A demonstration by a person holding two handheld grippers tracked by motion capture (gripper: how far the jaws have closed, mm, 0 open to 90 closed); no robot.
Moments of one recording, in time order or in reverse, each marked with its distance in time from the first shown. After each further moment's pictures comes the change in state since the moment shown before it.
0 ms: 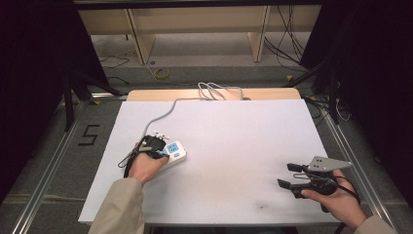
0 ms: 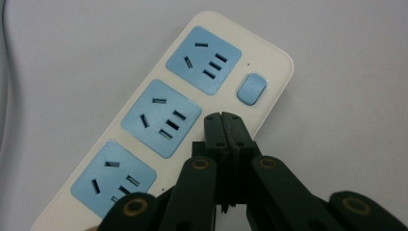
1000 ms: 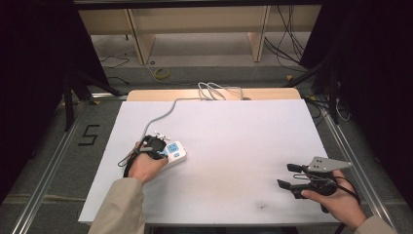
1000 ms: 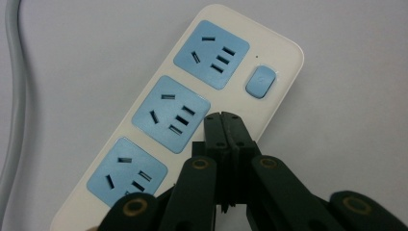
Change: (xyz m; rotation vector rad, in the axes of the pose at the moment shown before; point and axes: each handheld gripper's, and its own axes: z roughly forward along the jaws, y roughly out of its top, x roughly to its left) left arm -0.002 0.000 -0.001 0.025 0.039 0.051; right arm 0.001 0.000 0.000 -0.003 0.003 -0.004
